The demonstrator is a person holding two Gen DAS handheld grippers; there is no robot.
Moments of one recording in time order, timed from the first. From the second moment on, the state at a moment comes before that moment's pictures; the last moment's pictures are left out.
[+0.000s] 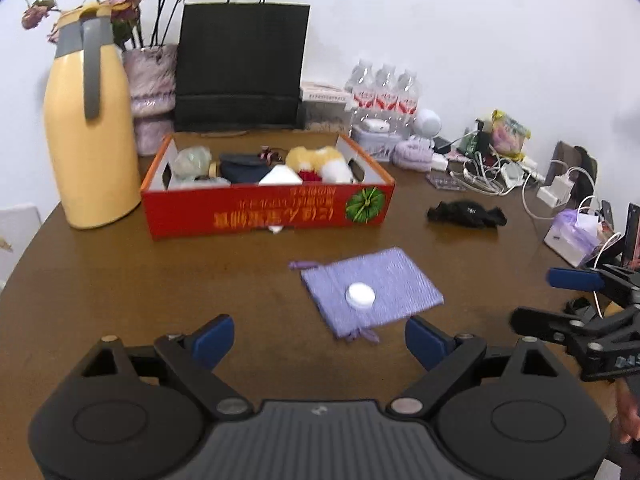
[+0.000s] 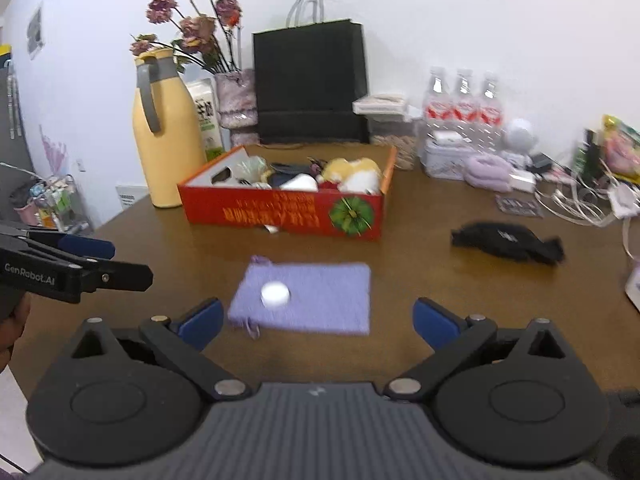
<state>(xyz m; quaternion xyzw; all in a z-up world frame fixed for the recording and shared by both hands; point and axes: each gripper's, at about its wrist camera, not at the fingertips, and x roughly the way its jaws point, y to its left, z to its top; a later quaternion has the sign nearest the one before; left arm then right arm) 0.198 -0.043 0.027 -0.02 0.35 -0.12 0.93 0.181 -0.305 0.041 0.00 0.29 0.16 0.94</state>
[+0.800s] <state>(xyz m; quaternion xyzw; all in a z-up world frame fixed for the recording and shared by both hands) 0.291 -0.119 -0.048 0.06 0.31 -0.18 0.93 0.249 -0.301 -0.013 -0.02 0.32 0.11 0.94</state>
